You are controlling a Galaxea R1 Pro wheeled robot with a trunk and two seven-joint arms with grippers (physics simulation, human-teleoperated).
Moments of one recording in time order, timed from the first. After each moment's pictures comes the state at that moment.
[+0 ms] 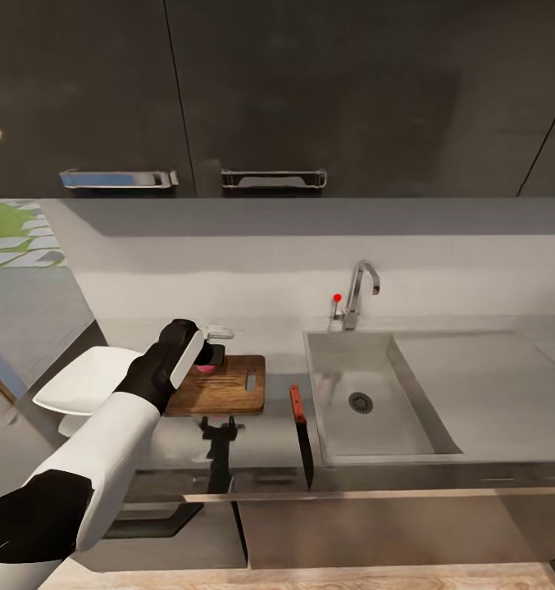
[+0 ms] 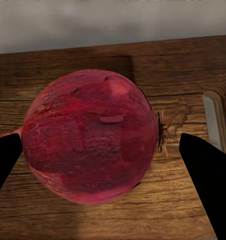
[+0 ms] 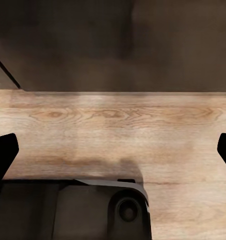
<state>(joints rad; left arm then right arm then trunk) -1.05 -0.05 -0.20 -0.80 0.26 1.01 0.20 0.18 0.10 -0.16 -0.33 0.28 -0.85 -0.12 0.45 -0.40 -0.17</state>
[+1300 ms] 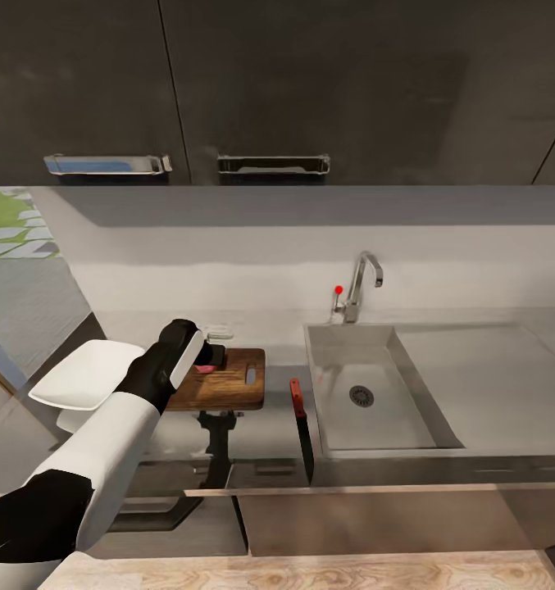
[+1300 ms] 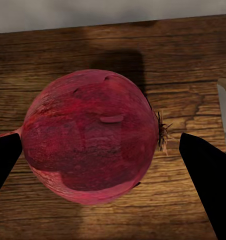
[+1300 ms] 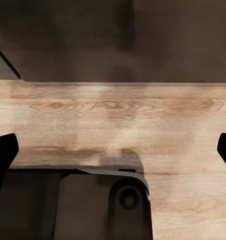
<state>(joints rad) -1.05 -0.05 -0.20 -0.79 0.26 1.01 0.20 0.18 0.10 -0.16 -0.33 0.28 -0.85 -0.12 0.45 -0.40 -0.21</state>
